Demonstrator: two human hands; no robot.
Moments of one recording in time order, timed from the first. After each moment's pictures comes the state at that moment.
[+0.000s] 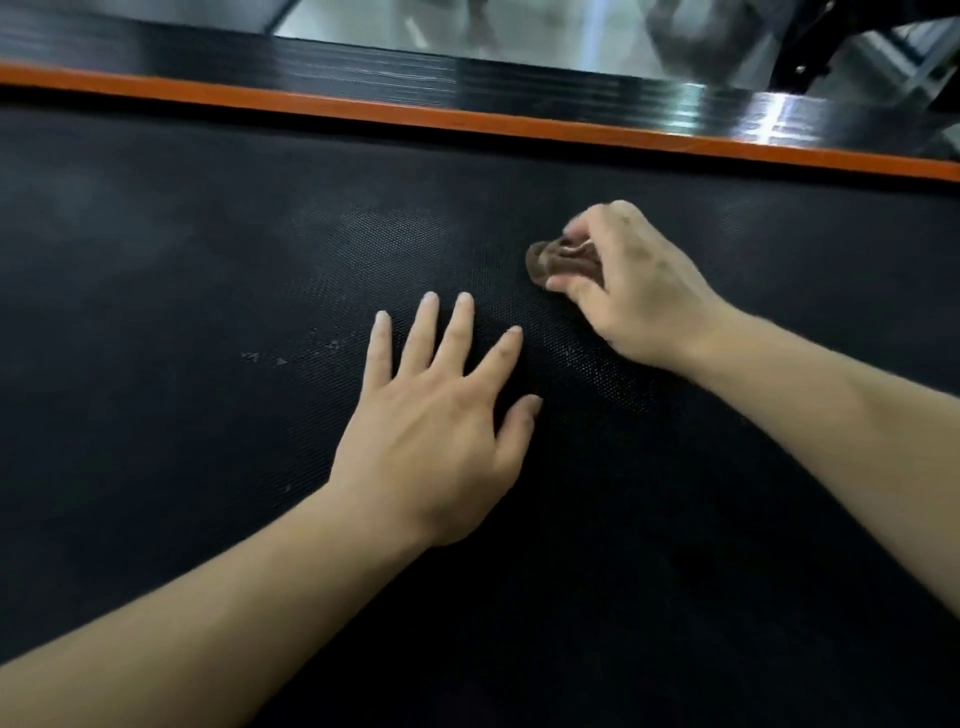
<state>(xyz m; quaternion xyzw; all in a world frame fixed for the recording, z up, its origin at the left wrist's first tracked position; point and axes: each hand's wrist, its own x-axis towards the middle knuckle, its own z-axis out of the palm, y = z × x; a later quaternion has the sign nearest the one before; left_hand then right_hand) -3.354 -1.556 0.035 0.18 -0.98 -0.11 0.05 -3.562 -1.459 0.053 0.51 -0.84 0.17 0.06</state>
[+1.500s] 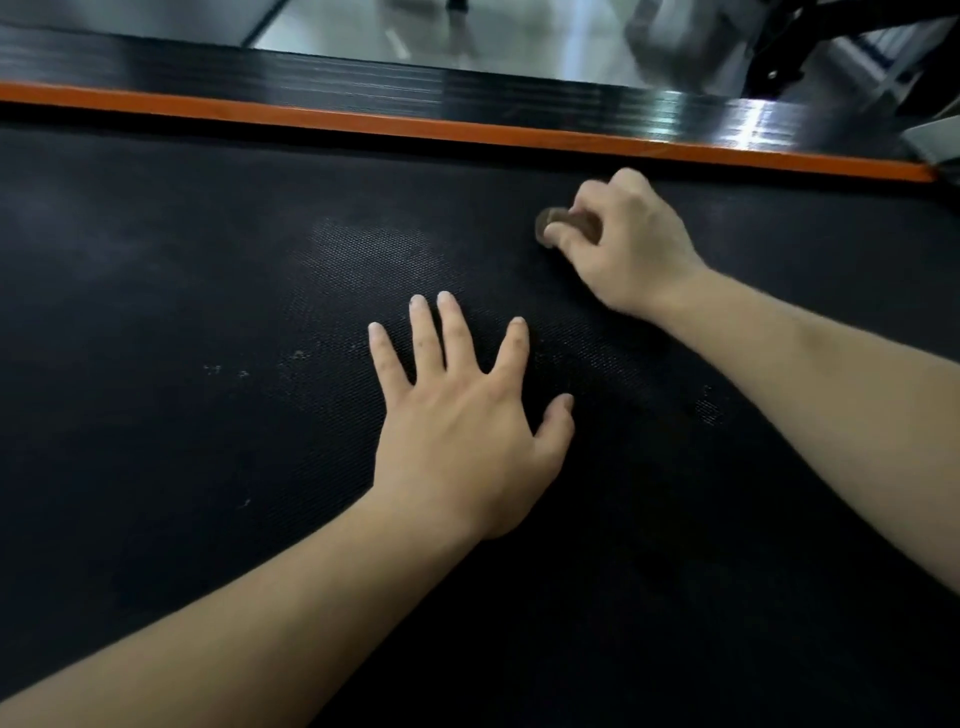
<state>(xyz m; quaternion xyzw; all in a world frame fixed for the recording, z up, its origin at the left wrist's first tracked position) -3.389 -1.521 0.034 0.24 -0.97 -0.08 0.03 -3.610 -1.466 0.057 0.41 -0.89 0.17 0.08</state>
